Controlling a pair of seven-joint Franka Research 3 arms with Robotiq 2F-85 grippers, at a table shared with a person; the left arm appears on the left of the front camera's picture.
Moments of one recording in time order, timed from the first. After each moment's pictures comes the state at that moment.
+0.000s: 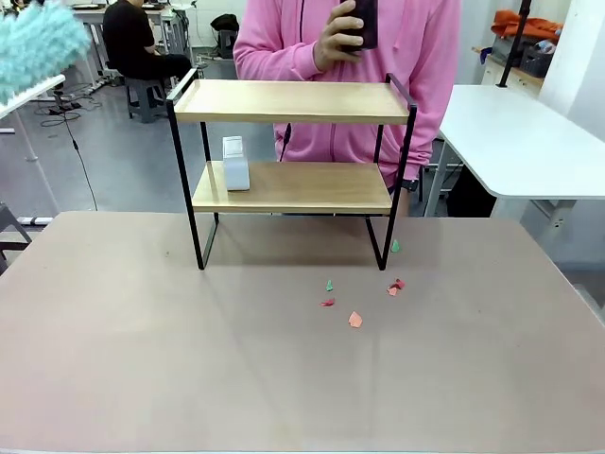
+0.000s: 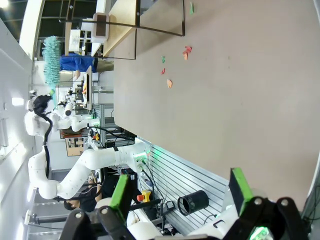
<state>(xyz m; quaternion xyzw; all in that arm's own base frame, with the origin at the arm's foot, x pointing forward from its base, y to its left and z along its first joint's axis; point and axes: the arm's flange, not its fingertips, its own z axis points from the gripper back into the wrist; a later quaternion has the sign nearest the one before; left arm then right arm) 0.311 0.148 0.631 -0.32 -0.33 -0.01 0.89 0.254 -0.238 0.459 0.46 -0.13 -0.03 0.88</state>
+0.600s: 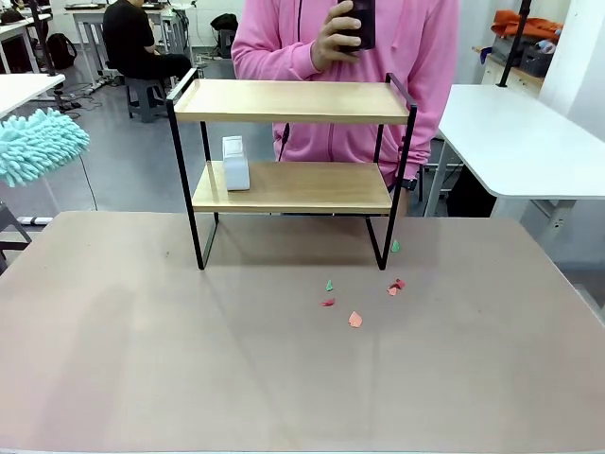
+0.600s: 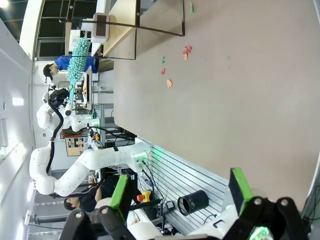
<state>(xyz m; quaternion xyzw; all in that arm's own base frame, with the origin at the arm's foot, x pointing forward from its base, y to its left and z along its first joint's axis) 0.339 0.154 0.541 -0.34 -0.25 0.12 0.90 0.254 -0.238 0.459 0.46 -0.13 -0.03 0.88</state>
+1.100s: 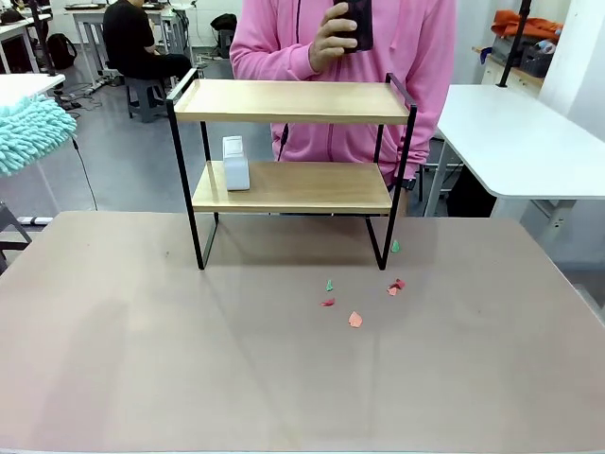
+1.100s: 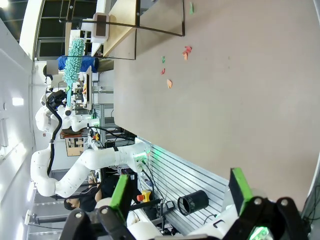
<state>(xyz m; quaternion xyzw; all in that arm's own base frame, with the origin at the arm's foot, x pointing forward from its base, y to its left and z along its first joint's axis) 0.328 0.161 0.554 -0.33 -0.27 0.12 0.90 0.254 -0.238 0.459 0.46 -0.13 -0.03 0.88</state>
